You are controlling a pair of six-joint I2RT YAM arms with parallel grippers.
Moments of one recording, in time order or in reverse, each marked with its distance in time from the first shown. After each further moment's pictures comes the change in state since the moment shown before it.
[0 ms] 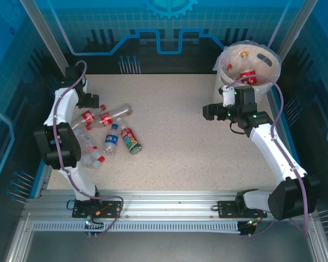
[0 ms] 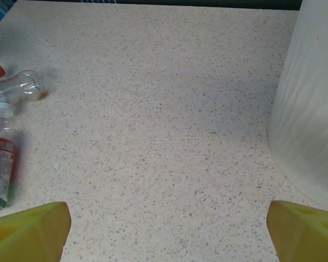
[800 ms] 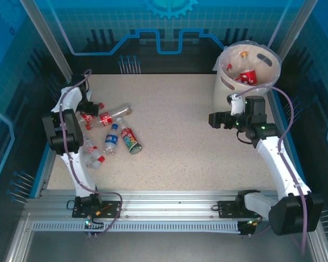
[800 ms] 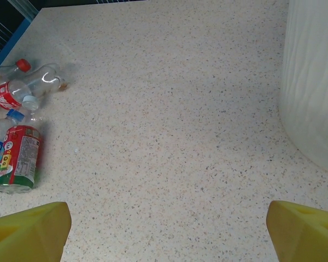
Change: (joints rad) left arm 0.028 0.260 0.109 -0.048 -0.060 0.114; right arm -0.094 -0.145 -0.141 0.000 -0.134 0.011
